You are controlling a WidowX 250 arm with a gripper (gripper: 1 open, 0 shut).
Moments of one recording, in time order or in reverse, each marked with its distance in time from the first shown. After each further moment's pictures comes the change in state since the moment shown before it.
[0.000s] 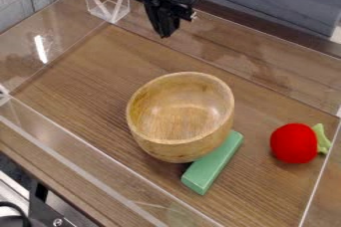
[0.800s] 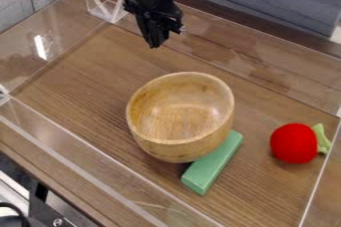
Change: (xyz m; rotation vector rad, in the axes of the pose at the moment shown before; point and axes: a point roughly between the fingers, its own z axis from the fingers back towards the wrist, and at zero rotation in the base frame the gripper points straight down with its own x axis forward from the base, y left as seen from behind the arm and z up) arm -0.009 0.005 -0.012 0.015 0.019 -0.025
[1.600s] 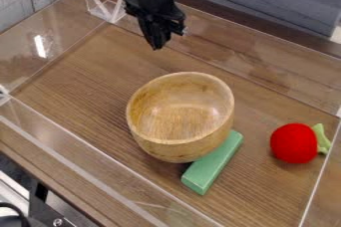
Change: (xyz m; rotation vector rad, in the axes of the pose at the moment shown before) arm 0.004 0.001 -0.010 0.008 -0.023 0.038
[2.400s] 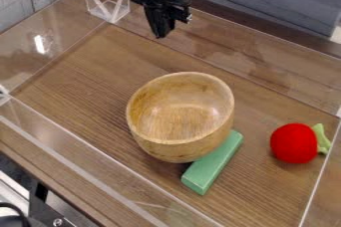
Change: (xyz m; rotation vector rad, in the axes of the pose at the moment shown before) arm 0.013 -0.014 0.016 -0.026 0.022 -0.066
